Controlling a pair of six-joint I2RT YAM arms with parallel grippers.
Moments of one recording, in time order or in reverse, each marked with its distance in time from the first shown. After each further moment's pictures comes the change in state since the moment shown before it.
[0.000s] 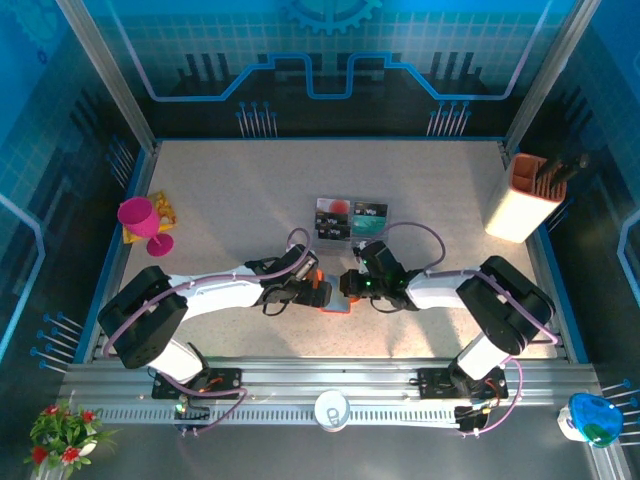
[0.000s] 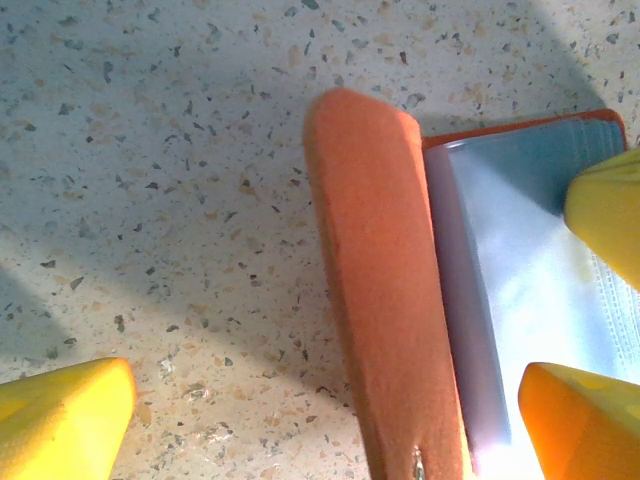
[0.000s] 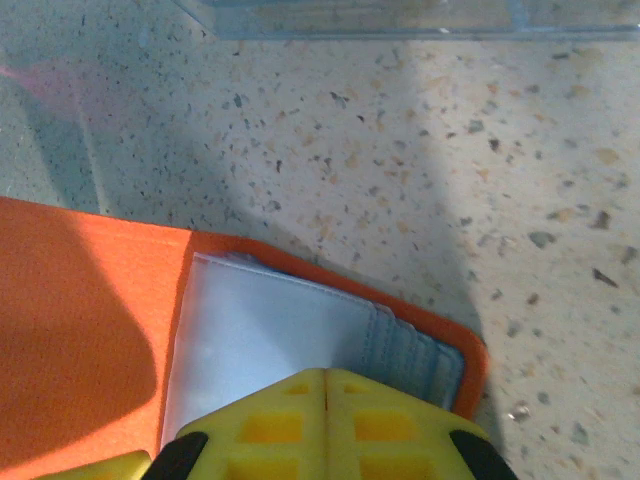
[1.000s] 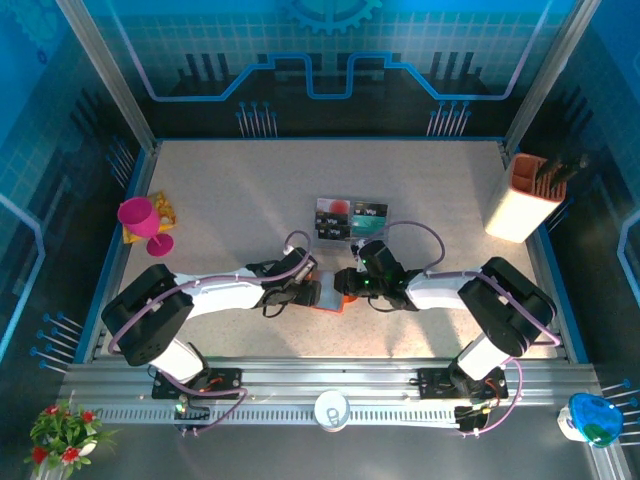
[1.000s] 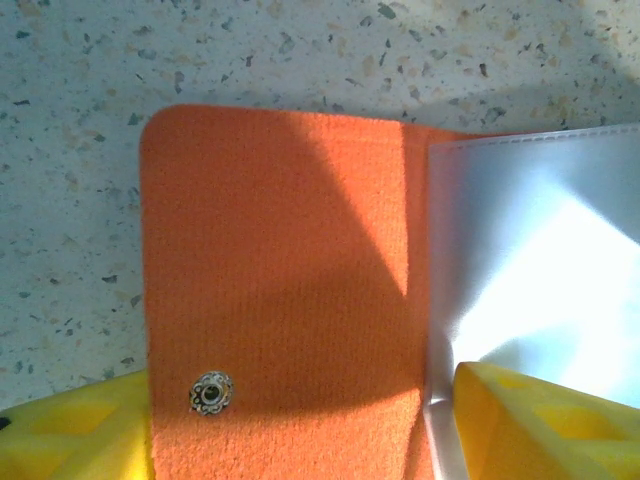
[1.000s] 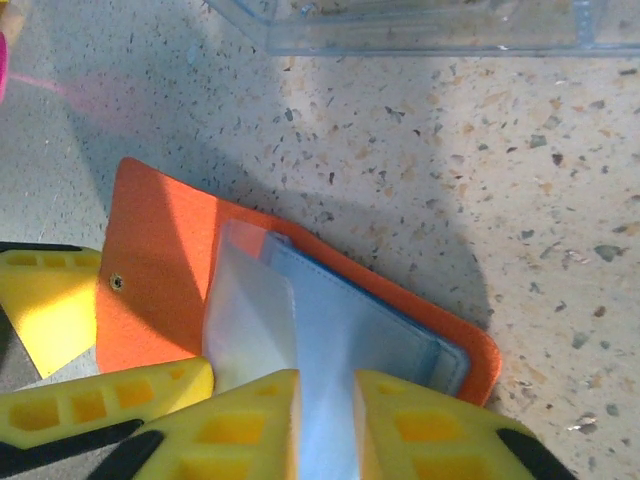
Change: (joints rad) left arm 0.000 0.026 -0.036 0.053 -0.068 0.000; right arm 0.011 -0.018 0.002 0.021 -0.013 0.040
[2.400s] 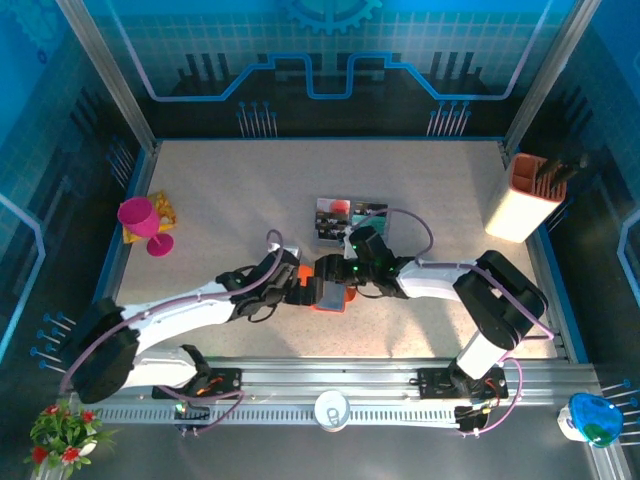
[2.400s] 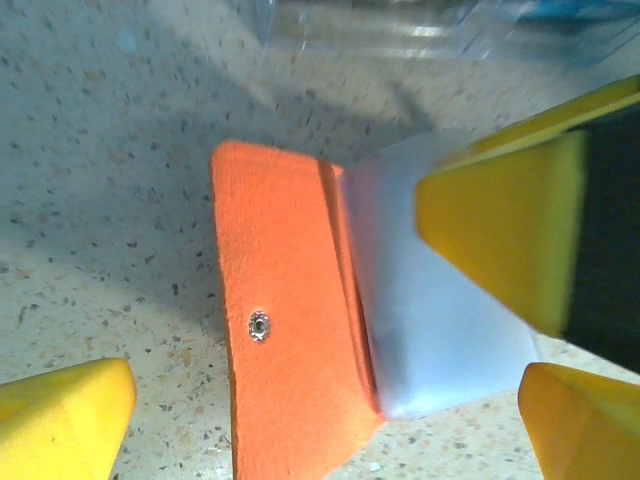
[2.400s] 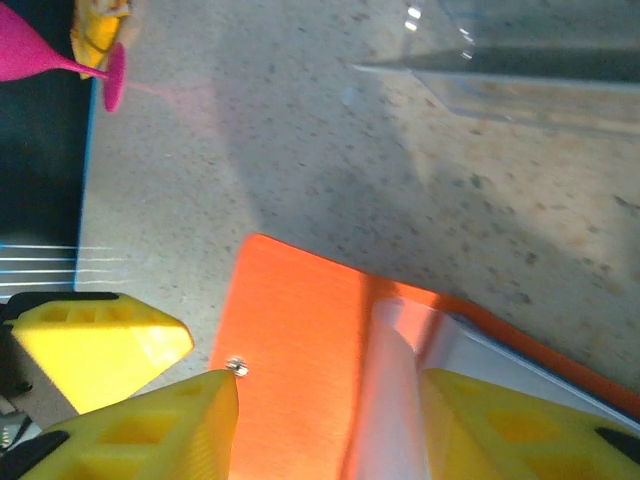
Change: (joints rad) left arm -0.001 -0.328 -0.092 -0.021 0.018 -0.075; right arm 0.012 0.052 0.159 -0.010 -0.124 0.039
